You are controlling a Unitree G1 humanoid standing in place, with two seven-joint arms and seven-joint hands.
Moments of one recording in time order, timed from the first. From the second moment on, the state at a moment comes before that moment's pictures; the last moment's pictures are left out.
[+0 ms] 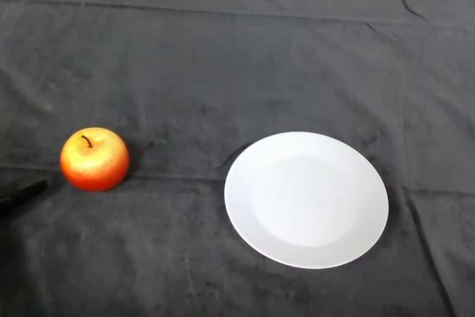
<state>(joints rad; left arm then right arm) -0.49 0.44 0.24 1.13 -0.10 -0.51 0.13 -0.50 -0.72 0.08 1.14 -0.31 -0.16 -0.12</state>
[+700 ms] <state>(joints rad) -0.50 0.37 0.09 1.10 0.03 -0.52 0.13 -0.50 -0.73 0.08 1.13 -0.31 -0.16 -0.12</state>
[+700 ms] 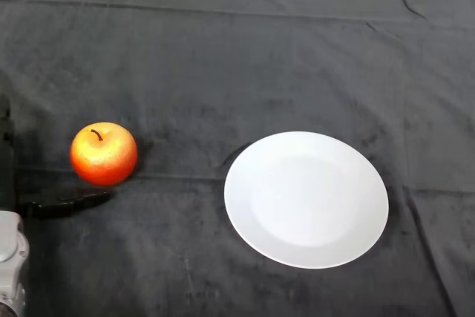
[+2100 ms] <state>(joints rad) -0.57 0.31 -0.09 1.10 0.14 -0.60 0.14 -0.50 -0.73 0.07 1.13 -0.31 -0.16 -0.12</state>
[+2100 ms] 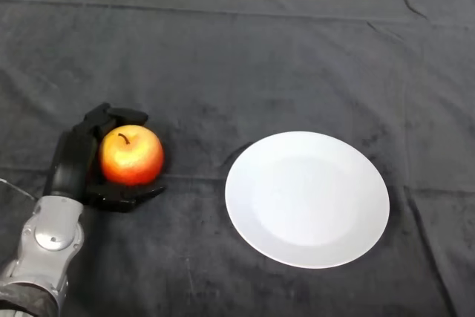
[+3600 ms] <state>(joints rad) -0.74 0.16 -0.39 1.10 0.22 -0.65 0.21 -0.51 -0.73 0.07 1.13 -0.31 -0.16 -0.12</state>
